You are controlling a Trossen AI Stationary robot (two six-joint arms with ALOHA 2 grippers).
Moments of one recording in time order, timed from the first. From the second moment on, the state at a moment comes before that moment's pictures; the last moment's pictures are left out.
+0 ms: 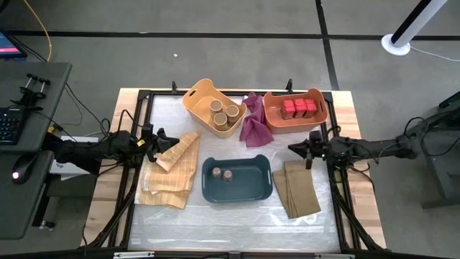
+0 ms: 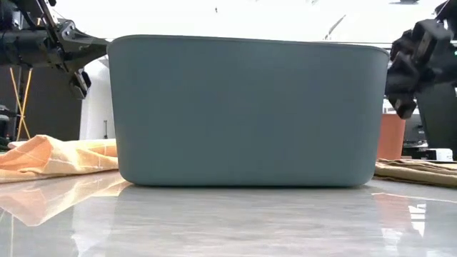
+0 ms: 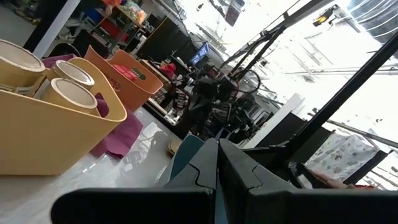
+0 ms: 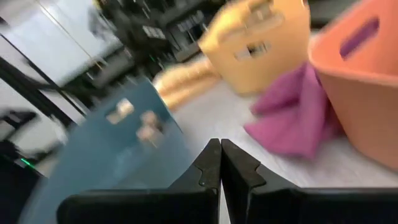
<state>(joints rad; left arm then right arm) -0.01 0.00 0.01 0.12 -0.16 -0.68 0.11 0.14 0.08 -0.19 0.31 0.58</state>
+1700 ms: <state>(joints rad) -0.01 0.00 0.01 0.03 -0.16 -0.68 0.11 0.00 0.01 0.06 0.30 0.58</state>
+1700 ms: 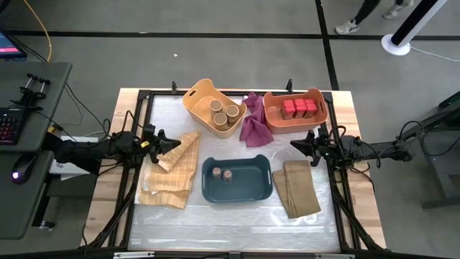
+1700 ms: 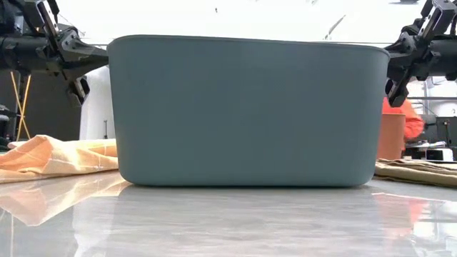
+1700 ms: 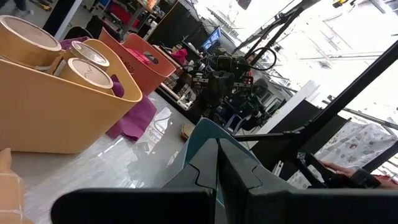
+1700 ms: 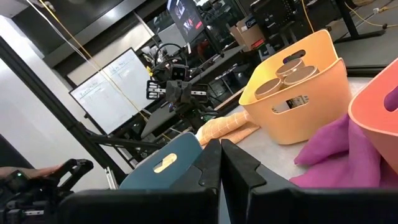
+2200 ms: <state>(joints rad) -0.01 0.00 0.01 0.03 -0.16 -0.68 0.11 0.01 0.01 0.06 0.30 0.58</state>
